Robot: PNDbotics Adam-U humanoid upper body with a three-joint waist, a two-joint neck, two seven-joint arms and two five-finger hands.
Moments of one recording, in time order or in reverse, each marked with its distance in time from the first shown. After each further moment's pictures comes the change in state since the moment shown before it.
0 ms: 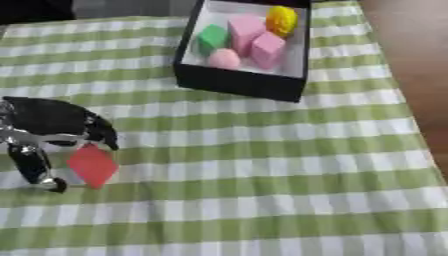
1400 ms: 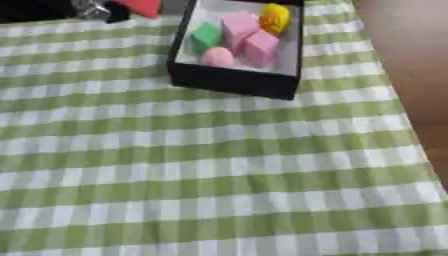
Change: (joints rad) left arm -0.666 -0.274 0.107 0.239 0.194 0.172 0.037; right arm -0.014 -0.009 0.009 0.000 0.000 0.007 0.008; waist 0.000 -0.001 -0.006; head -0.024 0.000
